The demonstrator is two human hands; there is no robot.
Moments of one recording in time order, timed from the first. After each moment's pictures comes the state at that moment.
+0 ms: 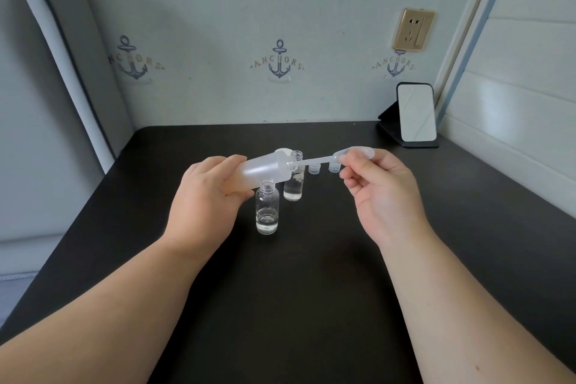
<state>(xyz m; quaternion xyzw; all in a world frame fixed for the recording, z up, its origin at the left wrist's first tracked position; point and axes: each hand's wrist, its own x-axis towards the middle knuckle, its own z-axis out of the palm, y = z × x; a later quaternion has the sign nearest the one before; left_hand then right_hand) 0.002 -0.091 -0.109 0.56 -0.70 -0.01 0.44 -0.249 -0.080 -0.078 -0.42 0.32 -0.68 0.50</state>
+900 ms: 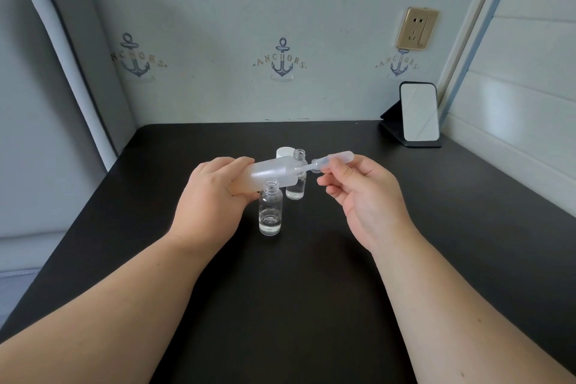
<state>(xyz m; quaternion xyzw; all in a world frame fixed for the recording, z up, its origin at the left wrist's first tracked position) -0.001 -0.092 -0.110 0.56 -0.71 -0.02 0.42 -0.232 -0.077 -0.083 -0.44 0.37 -0.63 0.52</state>
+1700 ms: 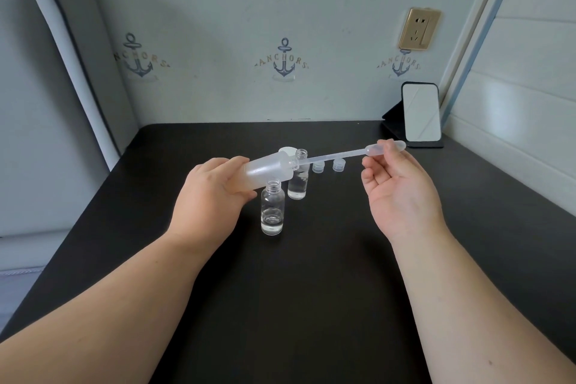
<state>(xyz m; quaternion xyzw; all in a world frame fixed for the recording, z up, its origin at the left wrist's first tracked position) 0.005 -0.094 -0.110 0.57 -0.70 -0.03 0.43 -0.262 -0.085 -0.076 -0.30 0.30 -0.73 0.54</state>
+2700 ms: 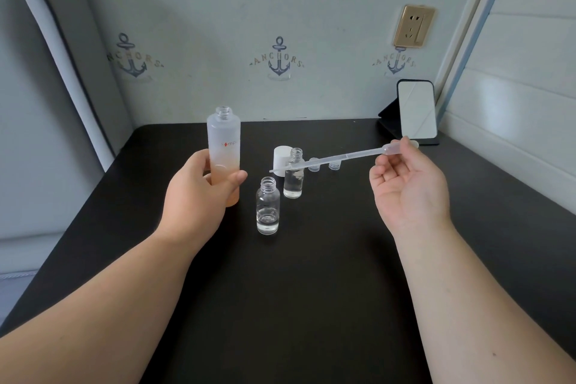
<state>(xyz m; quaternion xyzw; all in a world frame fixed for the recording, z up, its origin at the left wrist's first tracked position) 0.006 -0.095 -0.107 0.59 -0.57 -0.22 0.53 -0.277 -0.089 -0.076 -0.22 0.26 -0.76 0.55</state>
